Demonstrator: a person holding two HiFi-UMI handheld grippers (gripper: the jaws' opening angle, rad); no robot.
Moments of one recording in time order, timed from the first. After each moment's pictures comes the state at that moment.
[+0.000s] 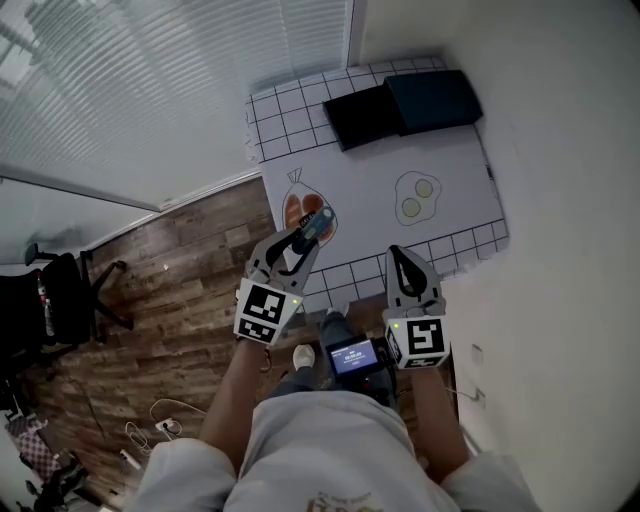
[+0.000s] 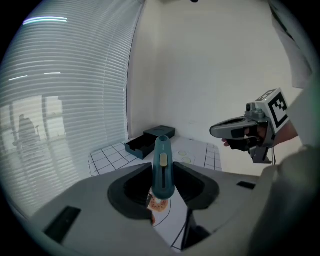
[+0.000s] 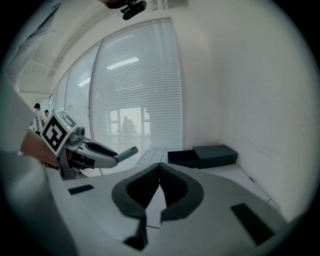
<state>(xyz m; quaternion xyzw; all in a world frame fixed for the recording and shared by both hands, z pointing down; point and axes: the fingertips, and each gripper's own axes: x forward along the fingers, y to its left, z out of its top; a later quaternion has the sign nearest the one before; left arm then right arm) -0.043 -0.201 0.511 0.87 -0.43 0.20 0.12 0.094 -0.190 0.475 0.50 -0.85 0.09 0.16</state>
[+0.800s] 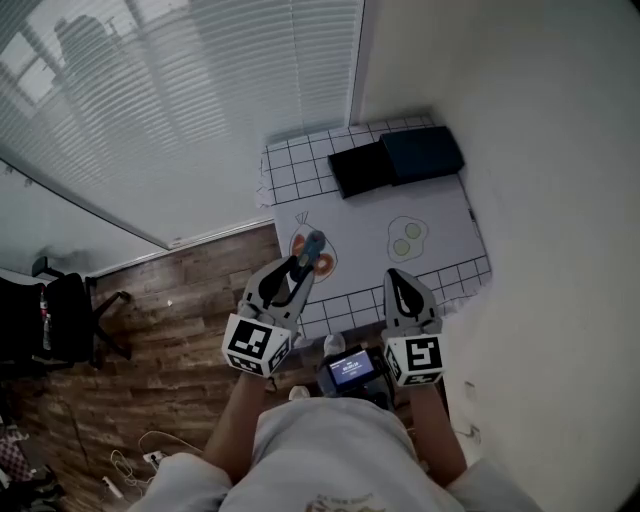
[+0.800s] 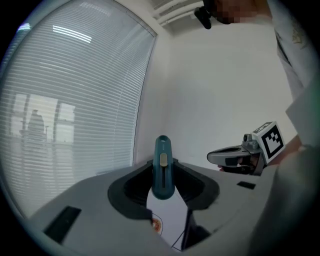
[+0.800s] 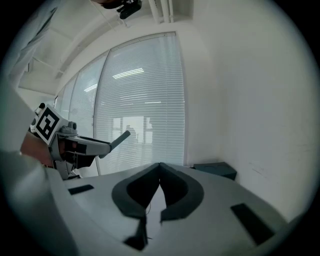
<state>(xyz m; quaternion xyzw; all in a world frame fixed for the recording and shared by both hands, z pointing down) -0.059 -0.178 0.403 0.87 -0.48 0.06 0.10 0.090 -0.182 0.407 0.50 -0.86 0.05 0.12</state>
